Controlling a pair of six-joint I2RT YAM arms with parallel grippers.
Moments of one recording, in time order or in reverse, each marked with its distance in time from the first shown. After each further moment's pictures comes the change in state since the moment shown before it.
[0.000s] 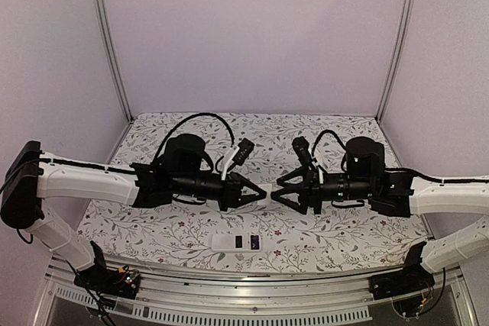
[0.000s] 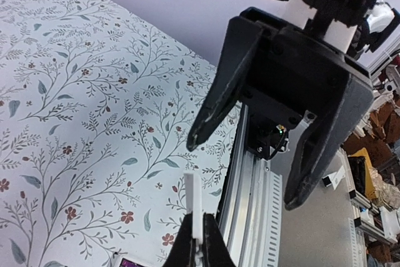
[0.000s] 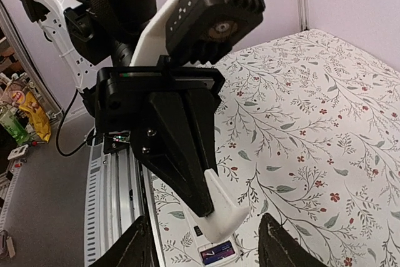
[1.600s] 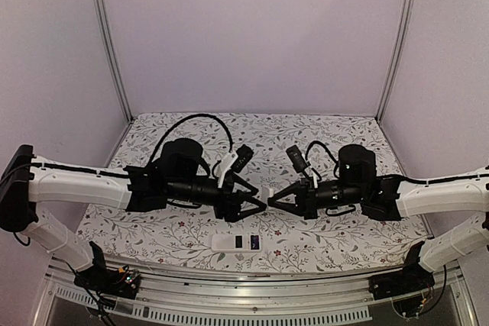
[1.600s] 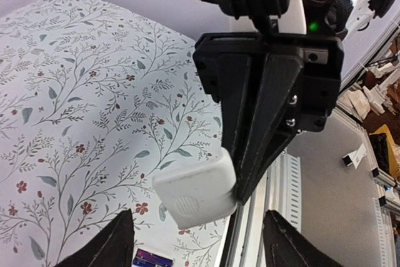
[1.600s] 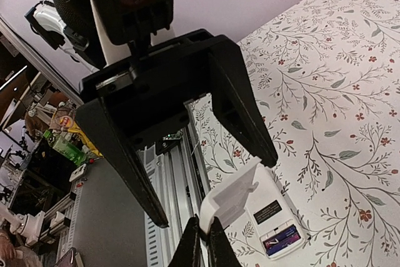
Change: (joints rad) left arm -0.035 -0.047 -0.028 -0.035 -0.045 0.116; right arm -0.011 0.105 -0.058 0.172 -0.177 0.331
